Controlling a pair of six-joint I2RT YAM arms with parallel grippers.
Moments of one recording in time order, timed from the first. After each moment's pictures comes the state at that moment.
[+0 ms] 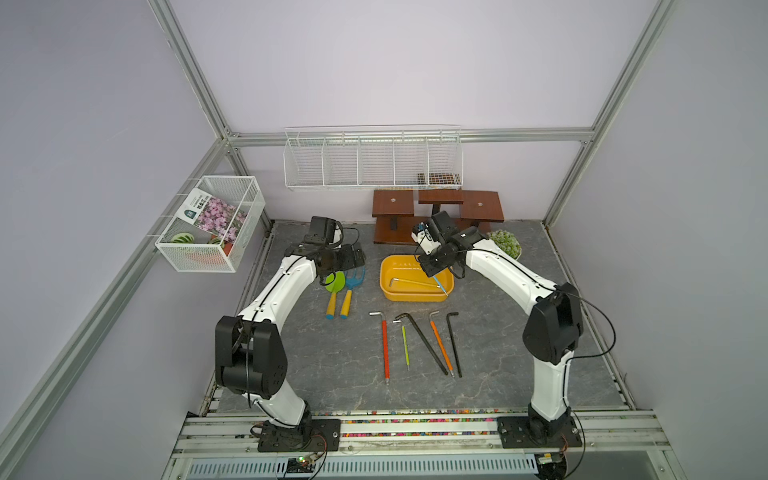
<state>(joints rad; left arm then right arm) -0.25 1.64 1.39 -0.64 0.20 -0.40 0.56 2.00 1.85 -0.90 -0.03 -0.06</state>
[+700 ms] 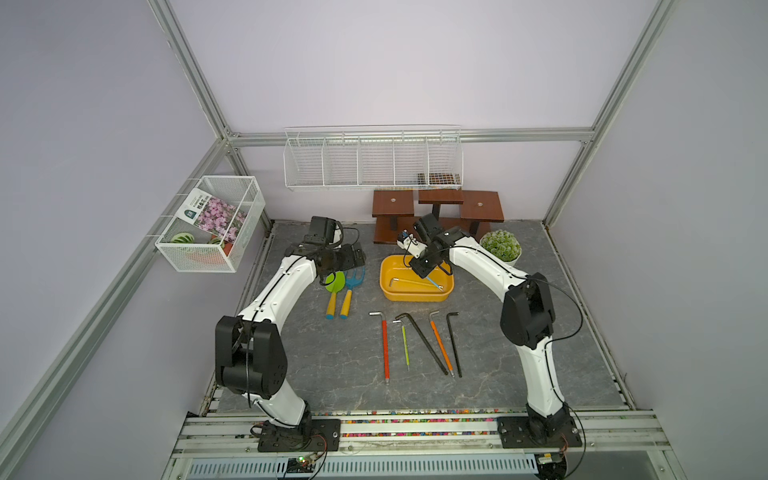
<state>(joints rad) -0.25 1.64 1.39 -0.64 0.20 -0.40 0.56 2.21 2.00 -0.90 -0.08 -0.29</state>
